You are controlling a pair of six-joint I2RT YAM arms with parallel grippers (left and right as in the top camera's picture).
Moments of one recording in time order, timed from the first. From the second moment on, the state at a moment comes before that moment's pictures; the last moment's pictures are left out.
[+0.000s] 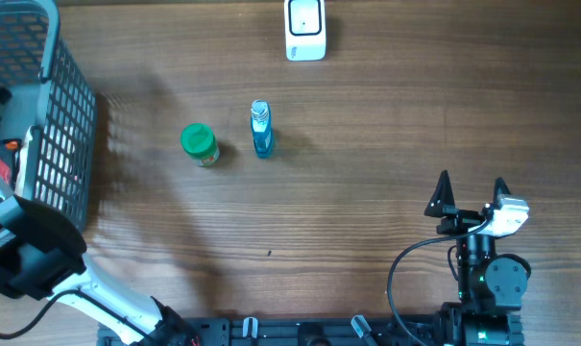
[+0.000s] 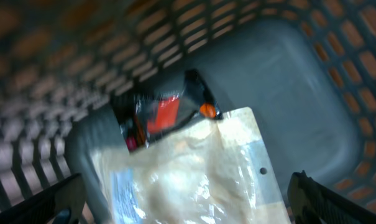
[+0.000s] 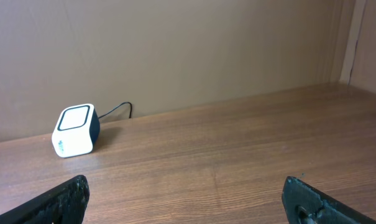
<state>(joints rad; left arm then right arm) 0.62 2.01 2.07 -1.21 -0.28 -0.36 -0.07 0.02 0.01 0.00 0.02 0.15</state>
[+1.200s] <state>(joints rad) 0.78 2.34 2.02 -1.00 -0.01 0.39 -0.07 0.02 0.01 0.00 0.02 0.15</state>
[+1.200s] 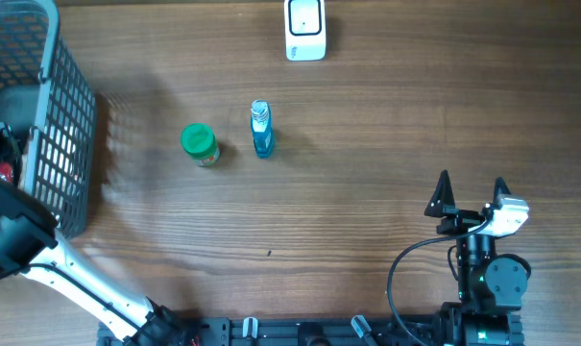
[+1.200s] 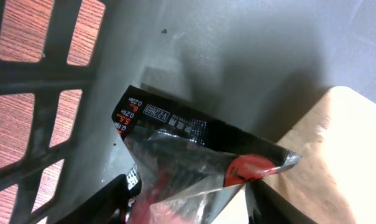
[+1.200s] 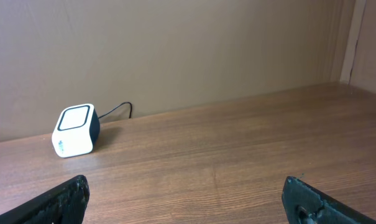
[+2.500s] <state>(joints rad) 0.73 1.91 2.05 -1.01 0.30 0.15 -0.07 0.02 0.01 0.00 0.02 0.15</state>
